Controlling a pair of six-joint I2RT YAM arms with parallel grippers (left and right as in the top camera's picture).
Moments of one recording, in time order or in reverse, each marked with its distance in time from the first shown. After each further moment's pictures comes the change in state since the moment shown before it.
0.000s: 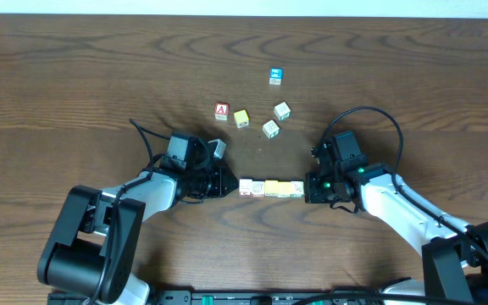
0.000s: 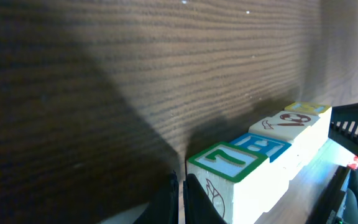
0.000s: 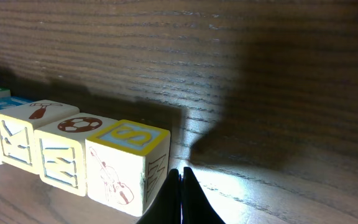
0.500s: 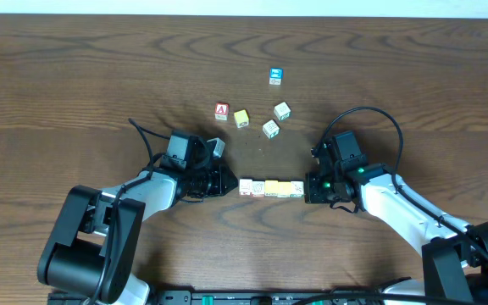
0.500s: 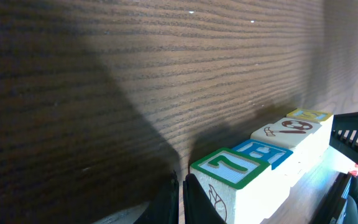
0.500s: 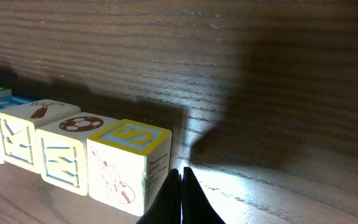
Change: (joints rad) left arm 0.000 -0.001 0.004 0.000 -0.013 -0.022; right arm 0.000 0.000 0.000 0.000 -0.004 0.000
